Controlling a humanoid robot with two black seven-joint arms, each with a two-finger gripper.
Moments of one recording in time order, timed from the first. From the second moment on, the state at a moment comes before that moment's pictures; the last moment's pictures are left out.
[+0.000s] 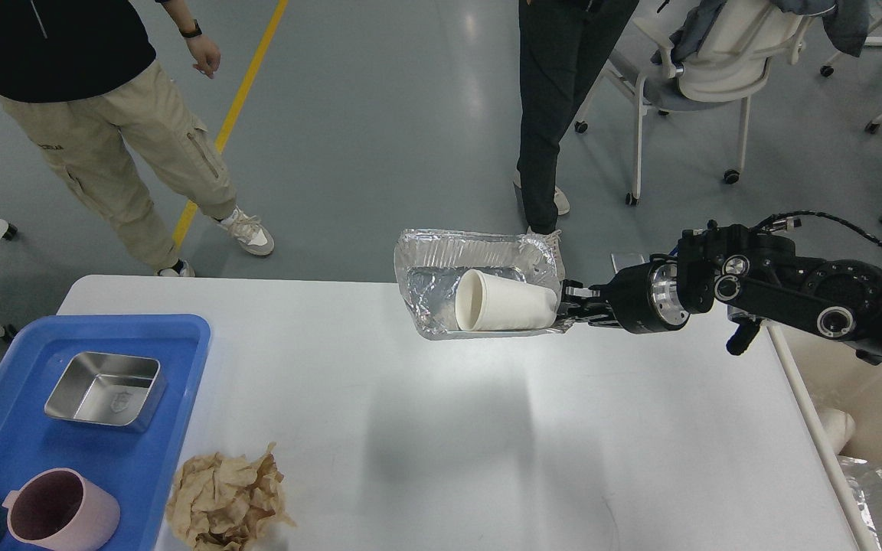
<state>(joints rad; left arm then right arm) -0.52 1.37 -0.25 -1.36 0.73 -0.10 -0.34 1.19 -0.51 -0.10 1.16 -0.68 0.41 -0.02</state>
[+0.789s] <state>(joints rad) -0.70 1.02 -0.24 -1.37 2.11 -0.17 -0.51 1.19 -0.50 -0.09 1.16 -0.68 0.40 -0.02</state>
